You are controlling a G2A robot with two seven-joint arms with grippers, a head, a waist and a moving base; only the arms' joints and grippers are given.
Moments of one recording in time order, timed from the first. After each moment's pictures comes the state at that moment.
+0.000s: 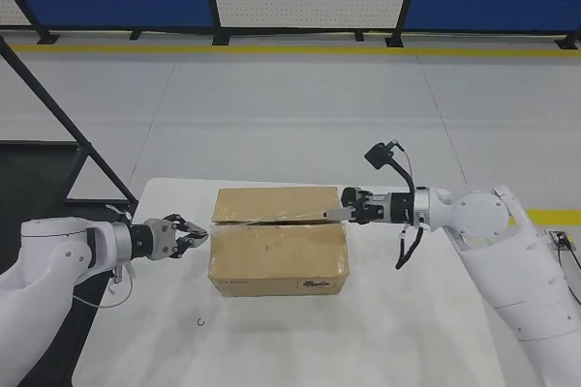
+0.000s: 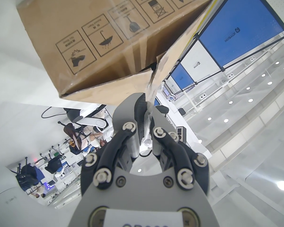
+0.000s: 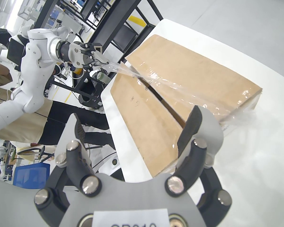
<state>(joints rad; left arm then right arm) 0.66 -0.73 -1.13 -1.53 -1.35 1.01 -0.24 -0.40 -1.13 1.03 -1.23 -0.03 -0.45 1.04</state>
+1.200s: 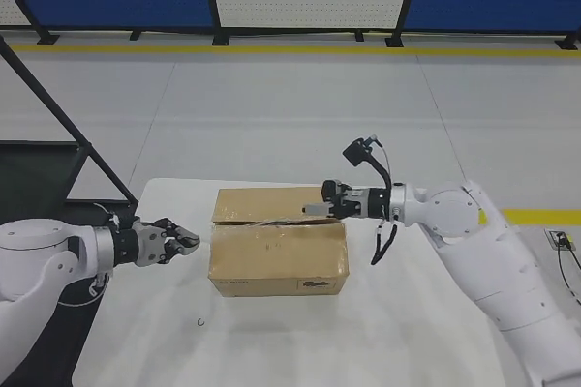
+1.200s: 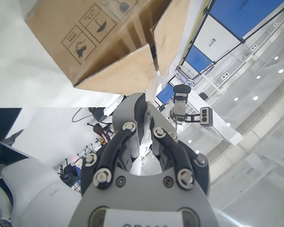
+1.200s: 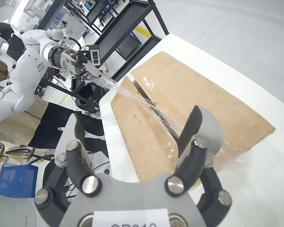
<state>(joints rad) 0.69 -0.61 -1.13 -1.60 -1.05 0.84 -0.58 -0.32 -1.18 0.89 -1.13 -0.05 -0.50 0.91</state>
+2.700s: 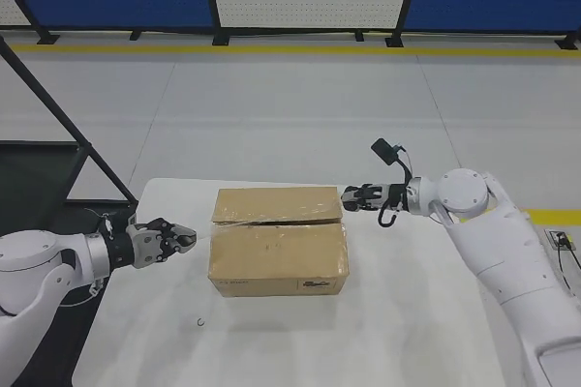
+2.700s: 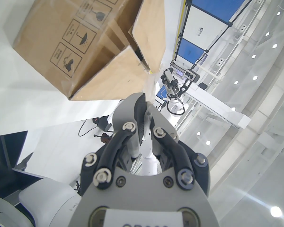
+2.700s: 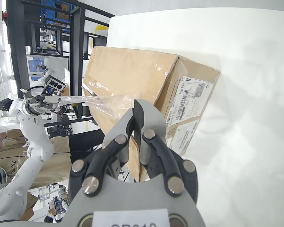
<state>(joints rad) 0.79 -0.62 -1.22 -1.62 -0.96 0.70 -0.65 -0.19 -1.23 0.89 -0.74 0.07 -0.19 1.06</state>
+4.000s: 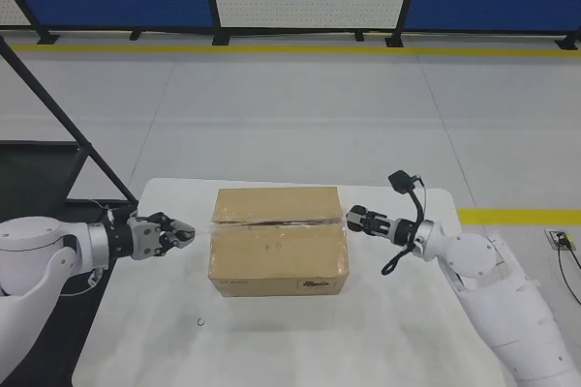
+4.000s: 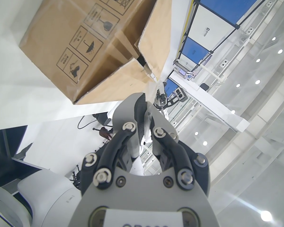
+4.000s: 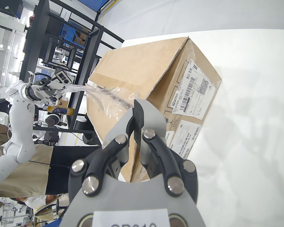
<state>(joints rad) 0.67 -0.66 -1.15 -1.49 -0.90 0.76 -0.75 -0.63 -1.12 1.12 -1.25 -0.10 -0.22 0.78</state>
